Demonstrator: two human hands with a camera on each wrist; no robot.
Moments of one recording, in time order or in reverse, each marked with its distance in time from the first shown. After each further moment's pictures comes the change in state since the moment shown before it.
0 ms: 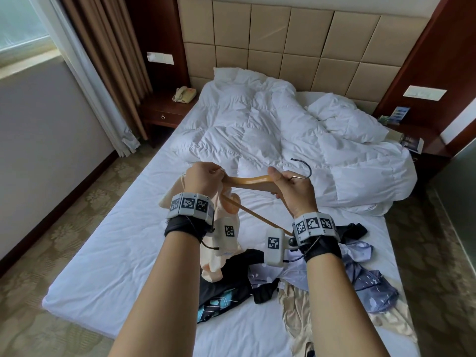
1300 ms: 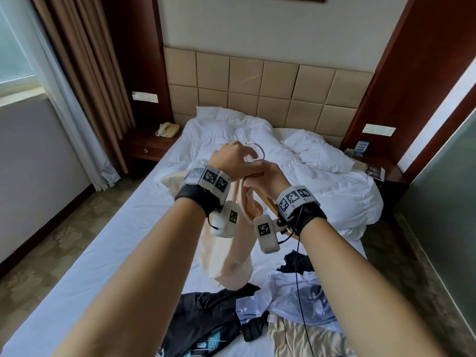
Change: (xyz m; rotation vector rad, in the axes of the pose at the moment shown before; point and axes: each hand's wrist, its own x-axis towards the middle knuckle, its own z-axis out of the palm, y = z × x) left_hand 0.026 0.125 -0.022 0.398 -0.271 0.517; right_hand 0.036 -0.099 0.015 -0.330 -0.163 -0.126
